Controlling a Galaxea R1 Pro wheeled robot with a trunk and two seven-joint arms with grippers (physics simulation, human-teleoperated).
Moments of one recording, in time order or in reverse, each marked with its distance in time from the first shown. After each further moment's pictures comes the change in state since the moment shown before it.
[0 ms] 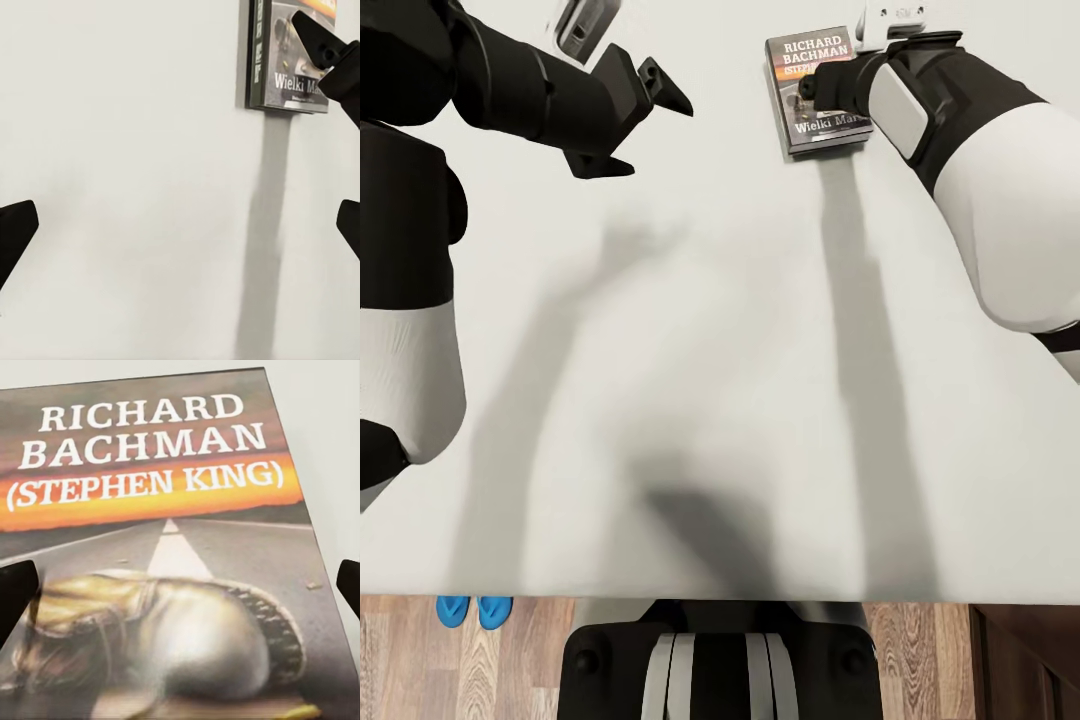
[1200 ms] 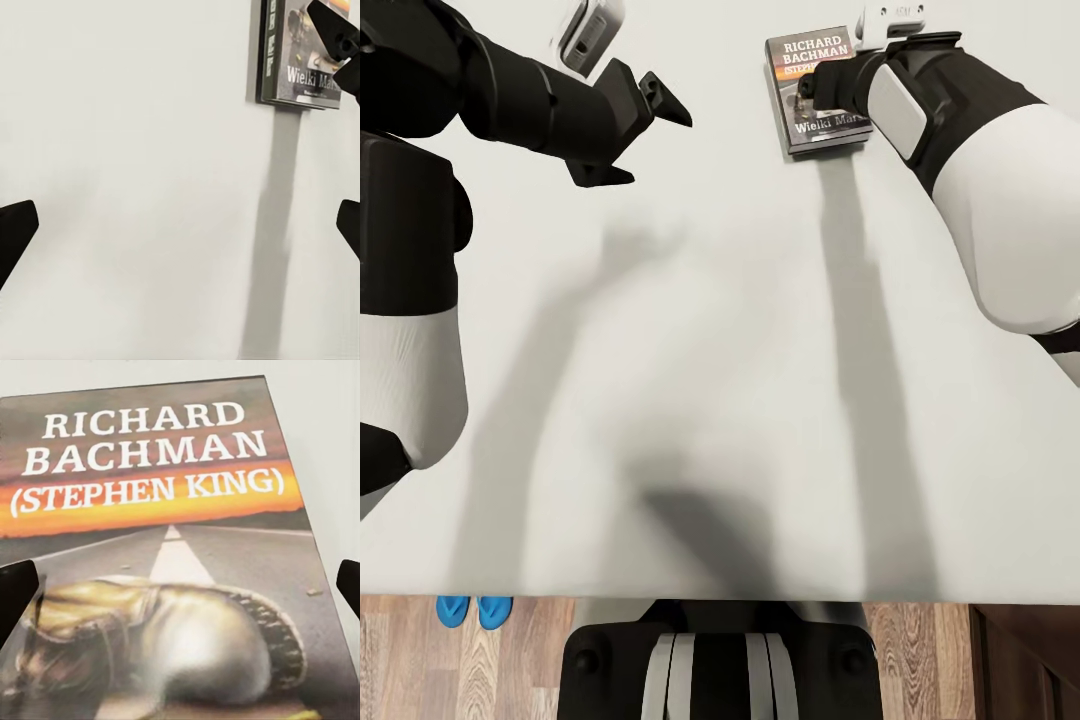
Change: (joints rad) left arm 0.018 0.000 0.001 -0.001 -0.008 0.003 0.001; right arm 0.003 0.002 0.000 -0.007 0.001 -0.008 -0.001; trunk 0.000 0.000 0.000
